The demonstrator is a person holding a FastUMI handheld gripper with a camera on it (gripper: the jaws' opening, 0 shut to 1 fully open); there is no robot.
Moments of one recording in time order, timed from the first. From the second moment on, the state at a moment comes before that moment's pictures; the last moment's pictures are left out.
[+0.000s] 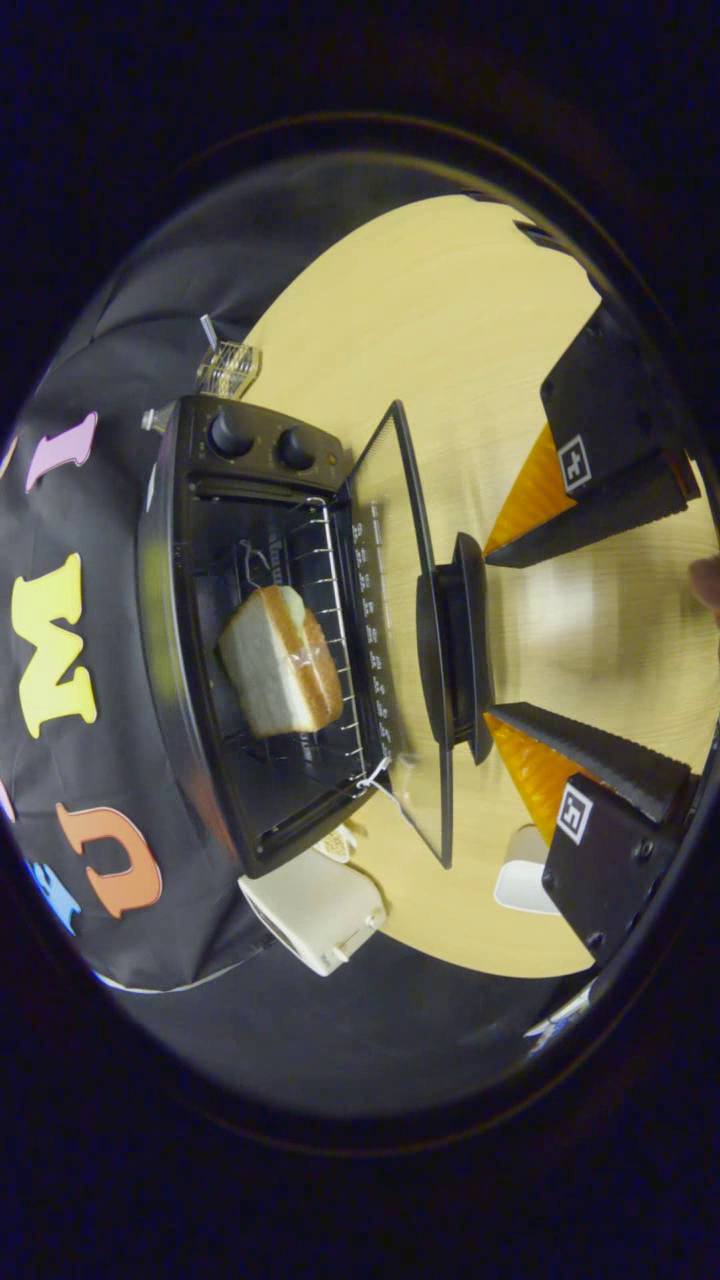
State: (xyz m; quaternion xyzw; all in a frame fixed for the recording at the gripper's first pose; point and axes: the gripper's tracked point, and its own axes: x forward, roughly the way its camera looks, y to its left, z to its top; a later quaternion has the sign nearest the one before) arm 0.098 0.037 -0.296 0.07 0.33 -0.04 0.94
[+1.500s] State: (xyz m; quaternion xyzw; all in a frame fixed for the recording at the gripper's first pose) arm -0.013 0.012 0.009 0.03 0.02 -0.03 1.00
